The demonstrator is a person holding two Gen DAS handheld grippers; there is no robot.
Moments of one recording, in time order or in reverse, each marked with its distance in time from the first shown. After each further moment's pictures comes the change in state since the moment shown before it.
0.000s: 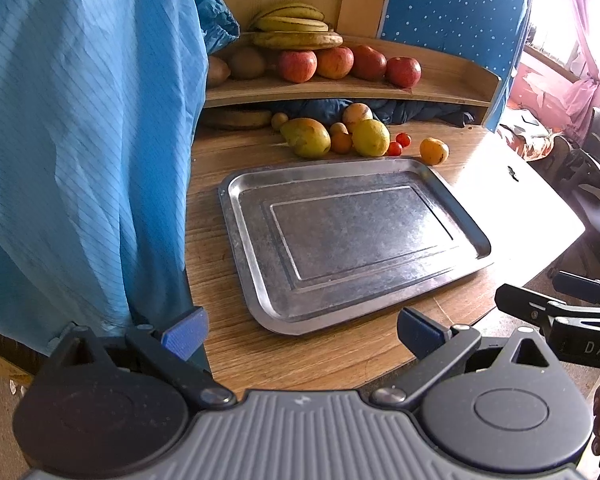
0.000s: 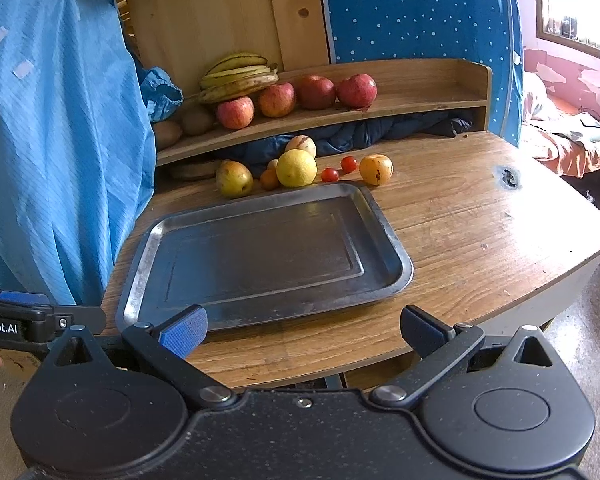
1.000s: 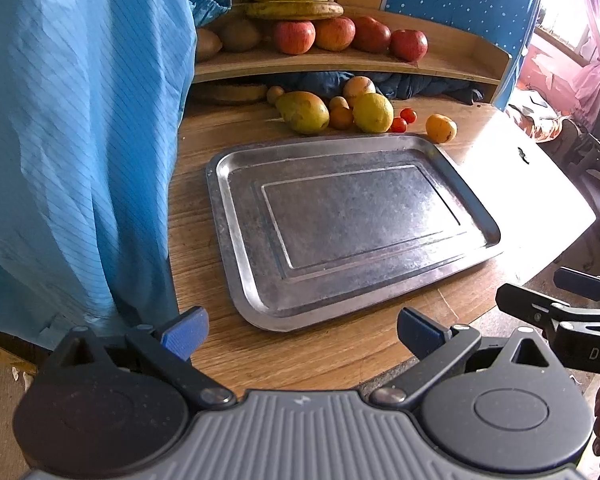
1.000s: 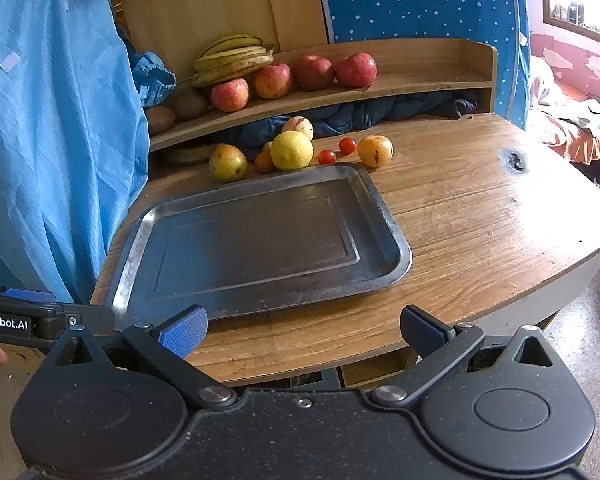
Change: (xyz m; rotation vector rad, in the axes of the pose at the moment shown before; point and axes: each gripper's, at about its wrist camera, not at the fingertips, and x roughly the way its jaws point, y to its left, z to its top) left arm 0.027 -0.010 0.010 -0.004 0.085 0.013; right arm 0.018 -0.015 0.002 0.003 0.057 0.026
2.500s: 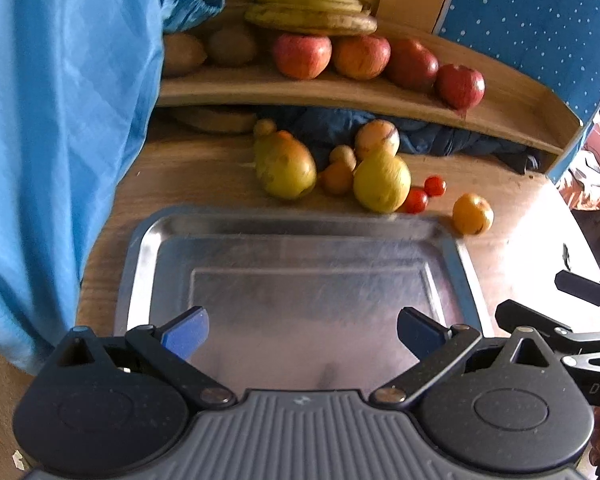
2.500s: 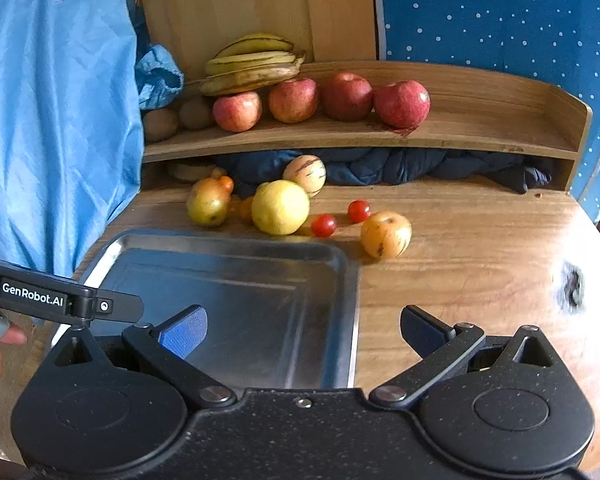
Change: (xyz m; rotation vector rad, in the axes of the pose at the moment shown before) left arm 0.080 -0.058 0.101 -0.224 -0.011 0.092; right arm 0.098 -0.078 0.116 -0.249 0.033 0.176
